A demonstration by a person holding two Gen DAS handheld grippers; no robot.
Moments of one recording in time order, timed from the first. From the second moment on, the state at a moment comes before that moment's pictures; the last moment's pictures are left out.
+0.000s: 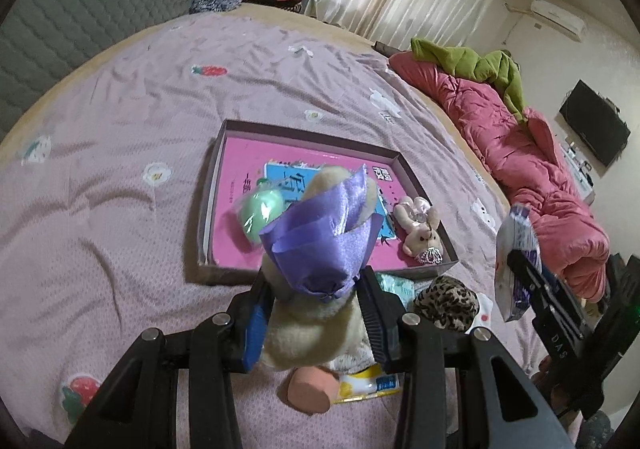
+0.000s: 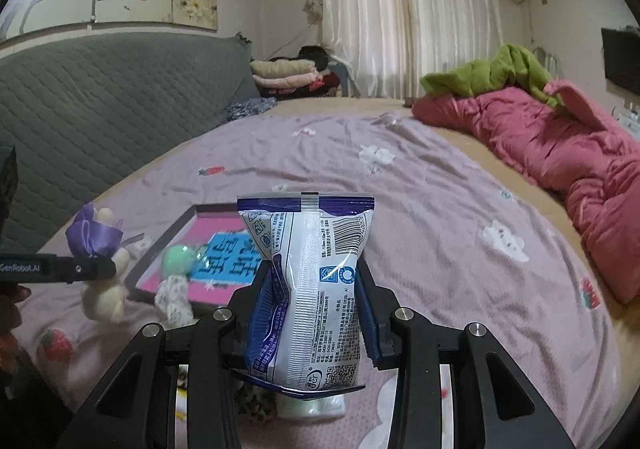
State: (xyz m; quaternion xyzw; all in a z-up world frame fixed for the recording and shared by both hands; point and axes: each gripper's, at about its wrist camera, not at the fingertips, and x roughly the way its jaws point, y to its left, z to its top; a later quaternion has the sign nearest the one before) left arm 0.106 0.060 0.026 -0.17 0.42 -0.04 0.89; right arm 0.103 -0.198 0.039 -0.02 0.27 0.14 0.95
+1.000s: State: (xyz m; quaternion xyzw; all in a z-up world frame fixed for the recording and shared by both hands) left arm 0.179 0.044 0.028 -0.15 0.41 -0.02 0.90; right arm 0.173 -0.160 0.043 -0.01 0.23 0.18 0.96
